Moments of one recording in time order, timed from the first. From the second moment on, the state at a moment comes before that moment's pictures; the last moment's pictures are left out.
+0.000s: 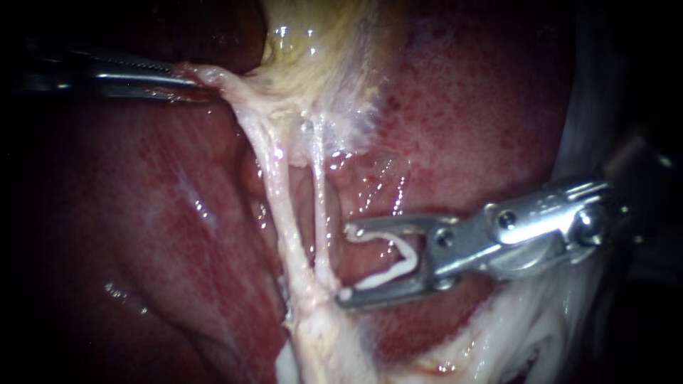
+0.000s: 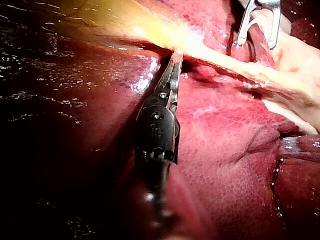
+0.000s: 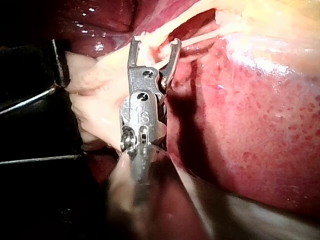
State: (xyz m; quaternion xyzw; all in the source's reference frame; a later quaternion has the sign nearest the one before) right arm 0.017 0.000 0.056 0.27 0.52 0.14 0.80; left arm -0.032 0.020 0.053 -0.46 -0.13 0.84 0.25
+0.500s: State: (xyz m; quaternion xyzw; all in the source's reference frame) right arm 0.019 -0.001 0.062 0.31 0.51 0.17 0.78; left arm -0.032 0.020 0.053 -0.46 -0.13 0.84 0.25
